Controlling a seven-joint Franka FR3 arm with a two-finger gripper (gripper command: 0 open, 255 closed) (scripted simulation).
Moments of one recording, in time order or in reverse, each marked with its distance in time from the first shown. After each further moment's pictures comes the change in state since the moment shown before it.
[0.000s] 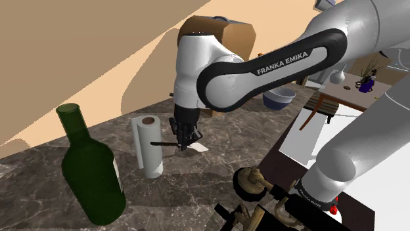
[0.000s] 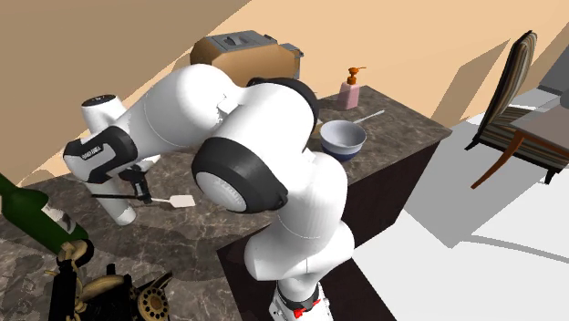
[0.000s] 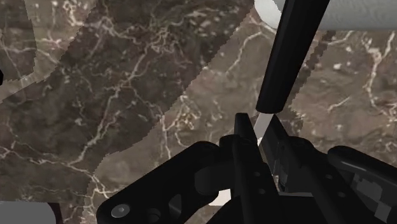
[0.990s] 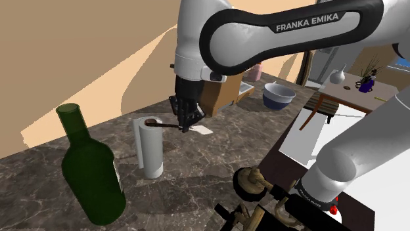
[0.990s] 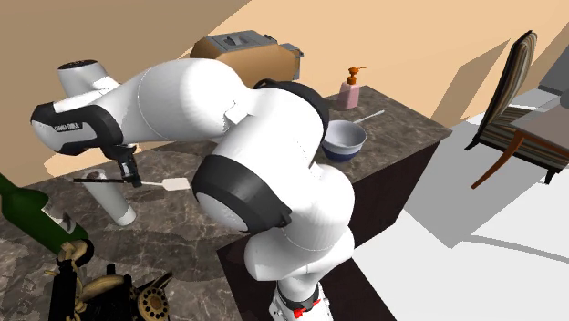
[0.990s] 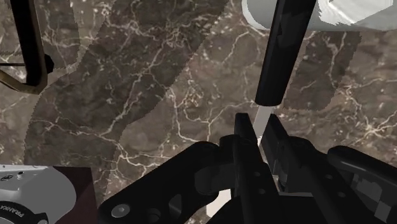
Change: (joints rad) arm 0.007 -0.092 -0.051 0.143 0.051 -0.214 -0.034
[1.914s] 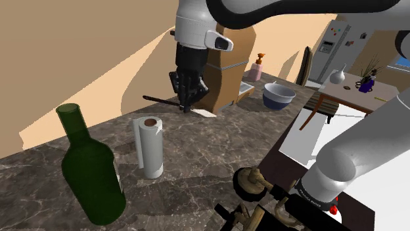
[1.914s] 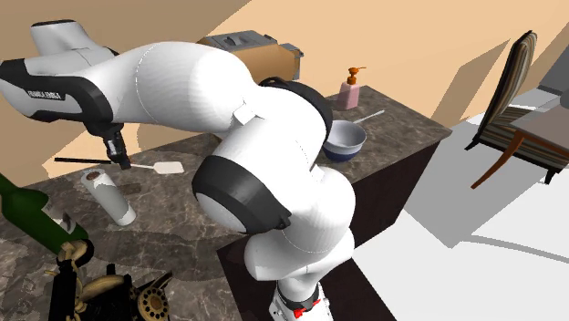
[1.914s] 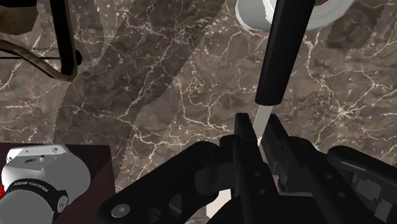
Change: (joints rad) arm -0.007 -0.015 -0.028 0.176 -0.005 -0.189 0.008
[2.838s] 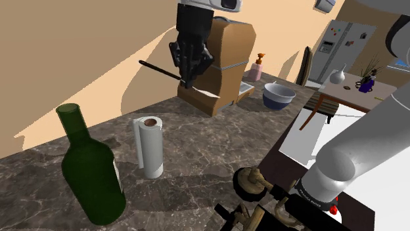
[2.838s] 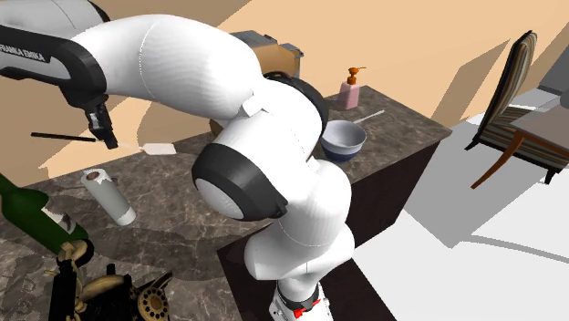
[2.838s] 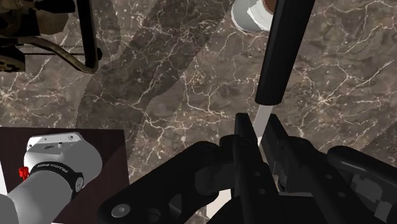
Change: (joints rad) arm -0.012 0.048 0.004 0.227 -0.039 -0.188 0.040
